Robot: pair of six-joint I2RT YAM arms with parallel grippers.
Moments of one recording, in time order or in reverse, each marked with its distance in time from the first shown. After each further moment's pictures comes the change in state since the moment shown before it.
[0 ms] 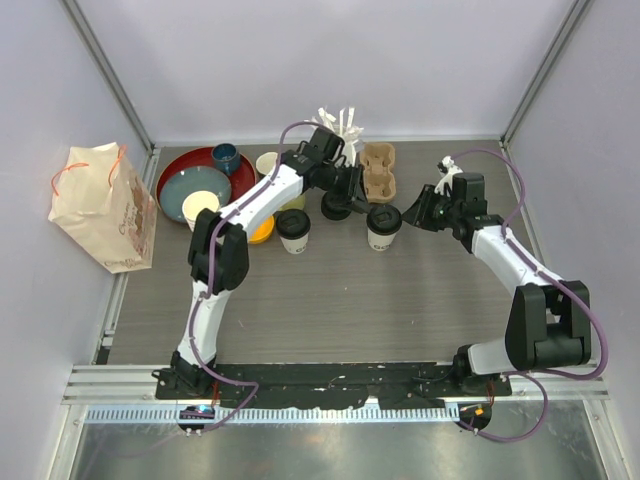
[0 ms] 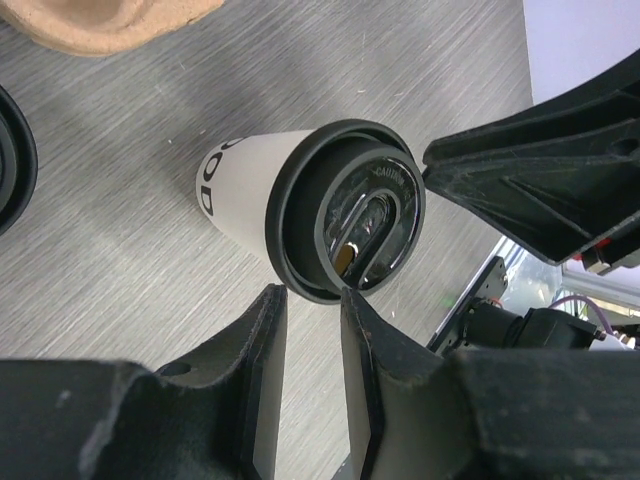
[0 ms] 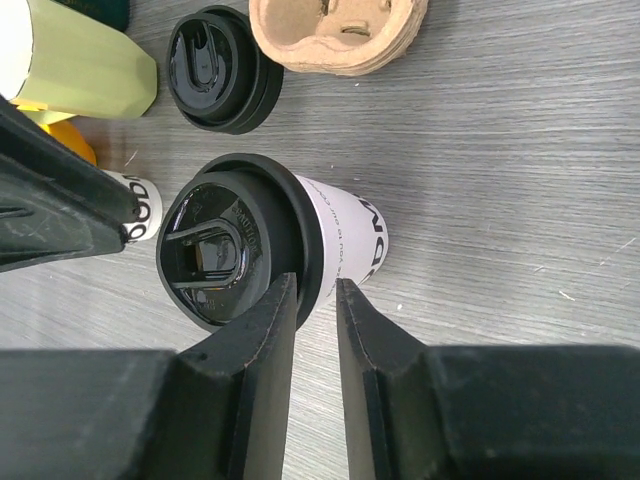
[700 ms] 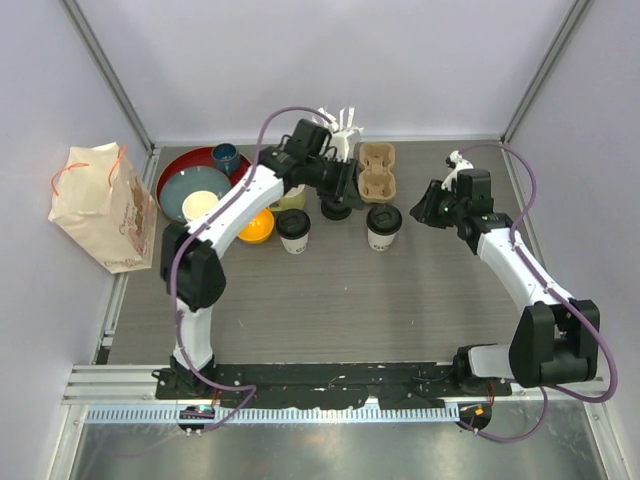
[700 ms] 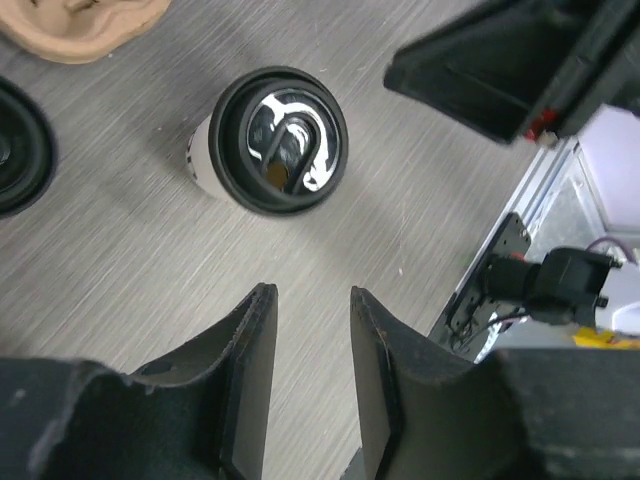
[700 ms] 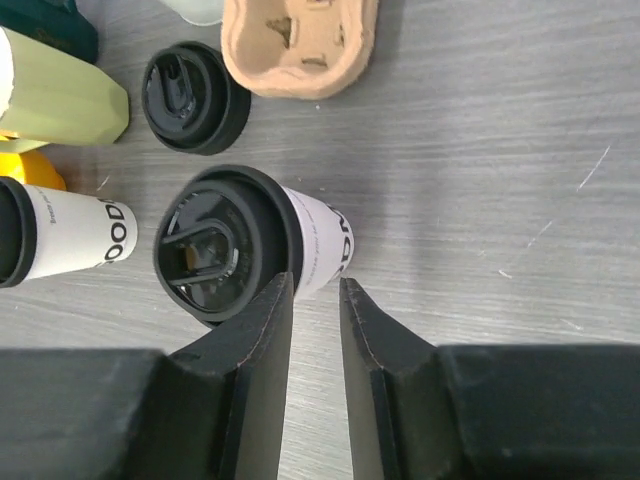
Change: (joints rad) left arm 0.010 -0.286 -0.149 -0.050 -0.023 0.199; right arm 0.028 -0.086 0.062 -0.103 0.147 -0.032
